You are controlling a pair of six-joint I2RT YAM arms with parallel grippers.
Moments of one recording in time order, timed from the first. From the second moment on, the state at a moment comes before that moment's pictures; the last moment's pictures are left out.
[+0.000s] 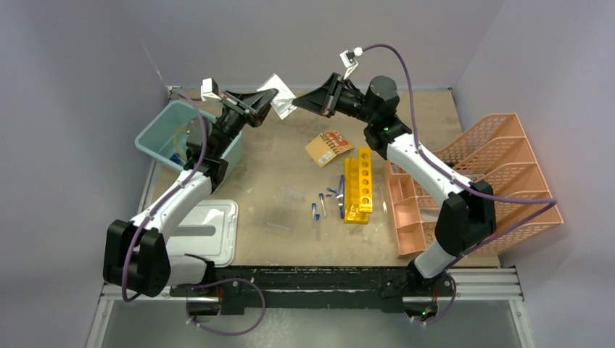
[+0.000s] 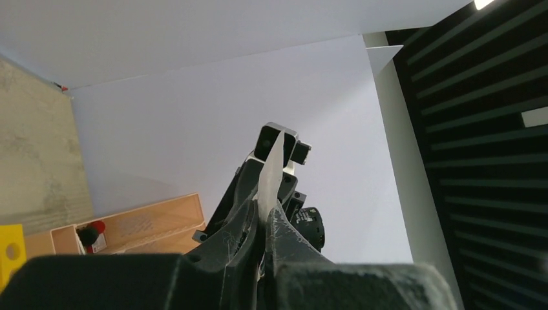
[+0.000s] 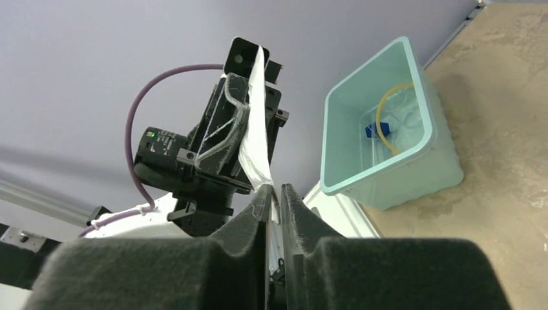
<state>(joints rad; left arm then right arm) -0.29 1.30 0.90 0.76 0.32 -1.64 0.48 1.62 1.38 0.40 -0.67 1.00</state>
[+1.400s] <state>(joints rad) 0.15 1.80 1.29 -0.39 0.04 -0.79 0.48 1.68 1.42 -0.20 -0.33 0.47</state>
